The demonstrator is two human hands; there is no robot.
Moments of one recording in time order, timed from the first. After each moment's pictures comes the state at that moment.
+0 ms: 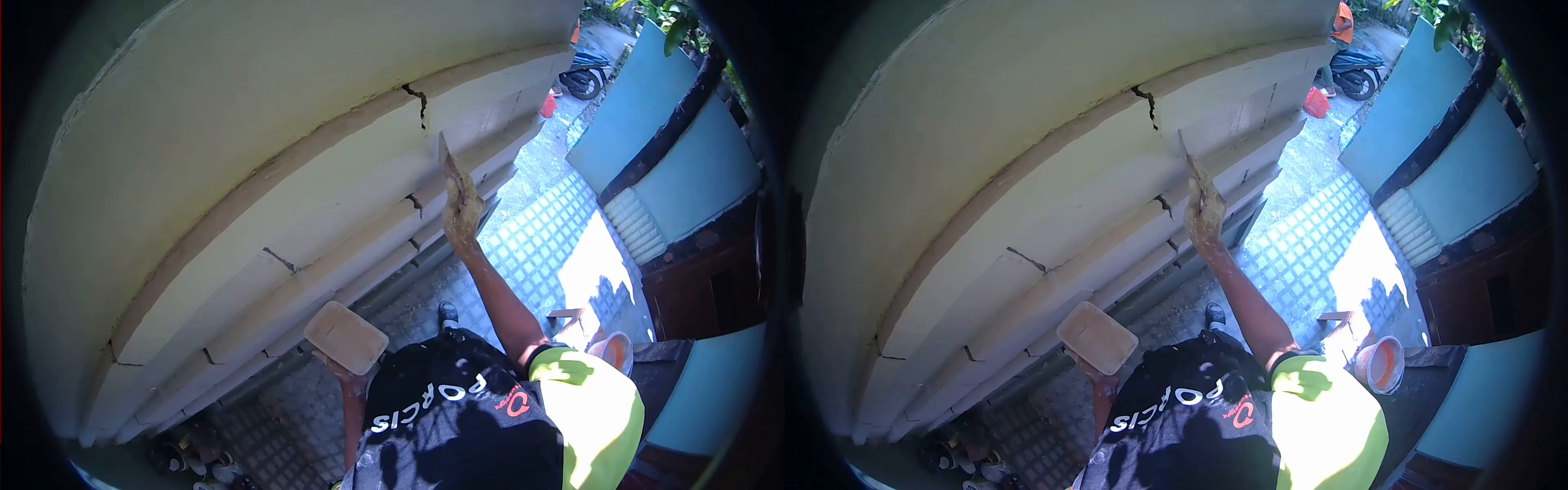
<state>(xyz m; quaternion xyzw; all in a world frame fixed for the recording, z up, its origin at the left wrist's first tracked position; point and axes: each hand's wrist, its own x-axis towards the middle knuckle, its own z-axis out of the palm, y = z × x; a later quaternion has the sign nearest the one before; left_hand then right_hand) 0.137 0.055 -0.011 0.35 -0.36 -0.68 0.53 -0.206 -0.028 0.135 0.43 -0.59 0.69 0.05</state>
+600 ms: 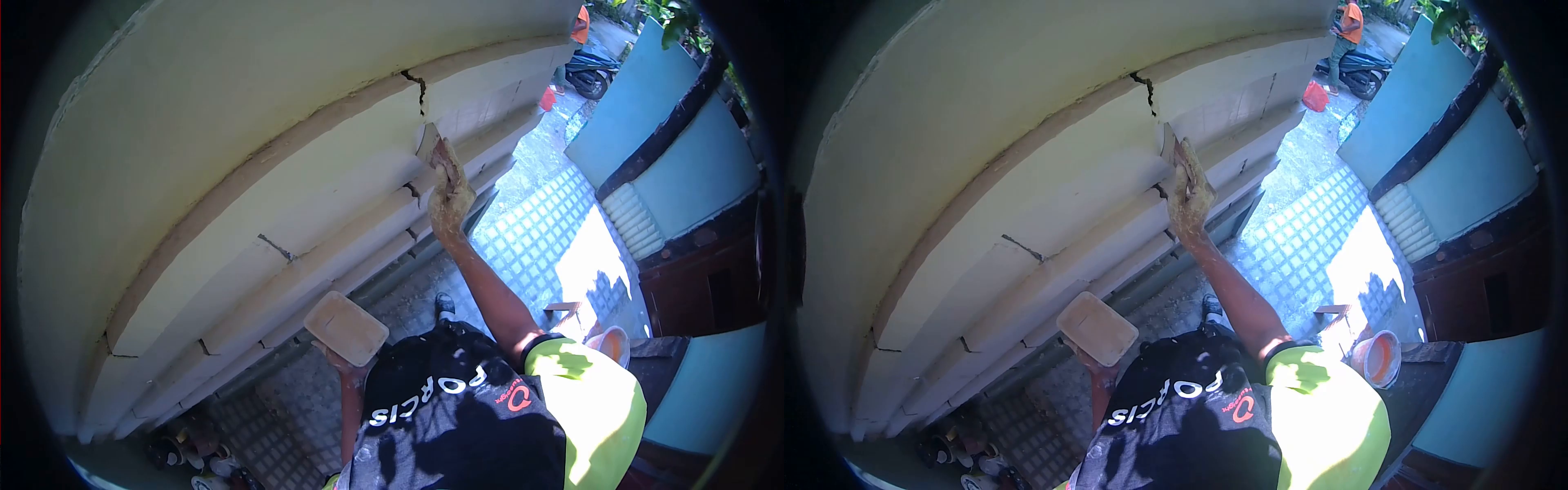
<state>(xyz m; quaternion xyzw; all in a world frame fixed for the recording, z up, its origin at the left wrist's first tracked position) 0.132 0.058 -0.007 0.30 -0.25 -0.75 0.53 -0.173 -0.038 0.144 0.37 -0.57 0.73 0.03</state>
